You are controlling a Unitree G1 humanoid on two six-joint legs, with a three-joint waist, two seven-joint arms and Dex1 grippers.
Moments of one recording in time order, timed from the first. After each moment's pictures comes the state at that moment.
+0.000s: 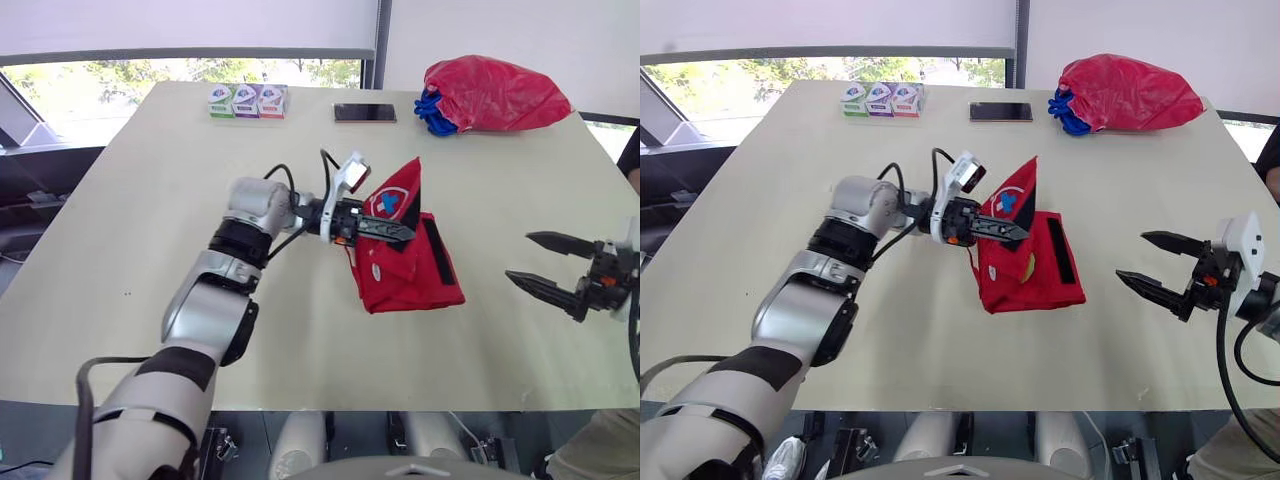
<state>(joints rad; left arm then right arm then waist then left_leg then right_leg) -1.09 0.30 -0.27 0.69 -0.57 1.12 -1.45 0.06 -0.80 -0.46 -0.34 0.64 0.47 1.06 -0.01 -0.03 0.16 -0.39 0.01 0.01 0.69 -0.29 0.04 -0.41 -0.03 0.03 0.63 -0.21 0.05</state>
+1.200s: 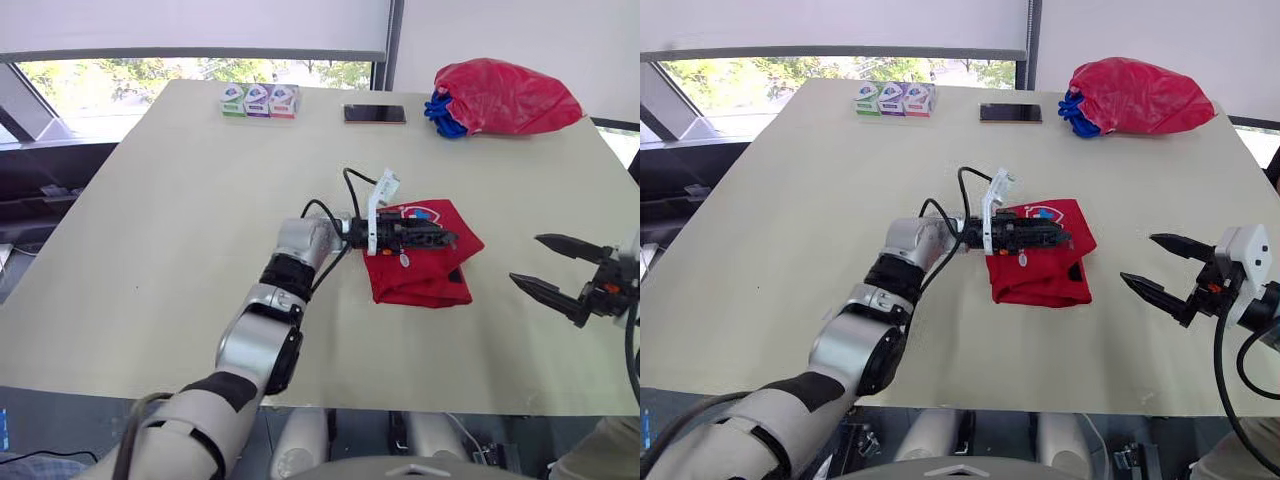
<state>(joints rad) -0.88 0.04 -0.13 0.56 -0.39 0.66 -1.10 0.10 -0.79 -0.47 -0.34 0.63 0.40 1.00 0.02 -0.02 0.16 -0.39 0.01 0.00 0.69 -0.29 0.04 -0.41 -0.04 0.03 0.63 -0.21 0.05</state>
